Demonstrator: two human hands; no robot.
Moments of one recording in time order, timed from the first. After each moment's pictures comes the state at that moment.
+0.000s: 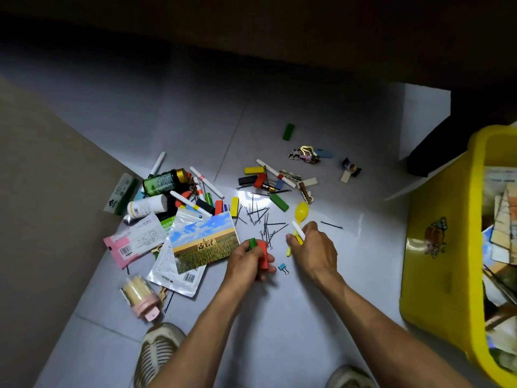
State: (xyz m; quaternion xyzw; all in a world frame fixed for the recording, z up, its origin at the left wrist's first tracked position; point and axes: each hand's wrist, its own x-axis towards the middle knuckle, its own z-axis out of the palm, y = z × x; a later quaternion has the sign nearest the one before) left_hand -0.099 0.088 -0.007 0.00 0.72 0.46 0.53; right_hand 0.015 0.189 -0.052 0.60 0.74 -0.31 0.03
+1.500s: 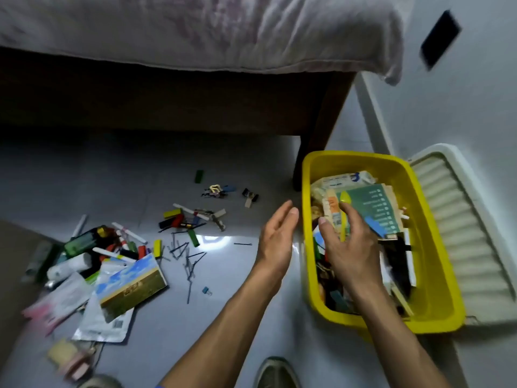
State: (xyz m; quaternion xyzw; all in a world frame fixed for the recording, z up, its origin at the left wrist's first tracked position) left_hand 0.107 0.204 0.148 0.25 0.59 0.48 0.60; right_hand 0.237 0.220 0.159 0.67 0.62 -0.26 -0.32
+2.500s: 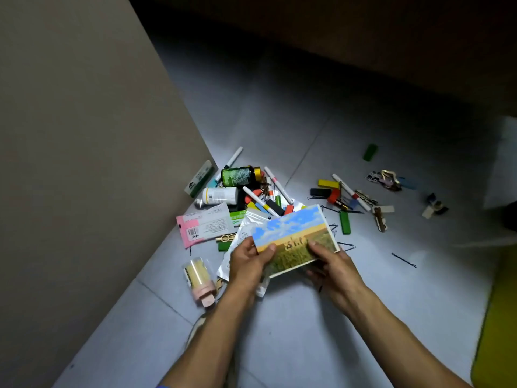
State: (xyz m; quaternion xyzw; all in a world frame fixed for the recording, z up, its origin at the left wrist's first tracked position) left_hand -0.186 0.025 -0.019 -0.08 0.65 0.63 0.41; right_hand -0.067 0.140 -0.023 0.54 0.32 -0.78 -0.10
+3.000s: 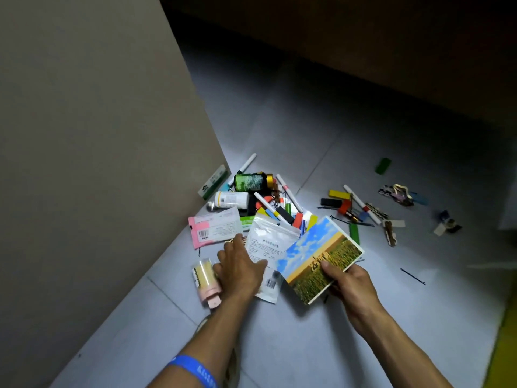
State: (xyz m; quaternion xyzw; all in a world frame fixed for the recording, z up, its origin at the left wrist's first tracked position) left_hand -0.215 0.010 -0.036 0.09 0.96 0.15 0.22; right_hand -0.050 0.145 -0.019 0.52 0.43 -0.73 -0.08
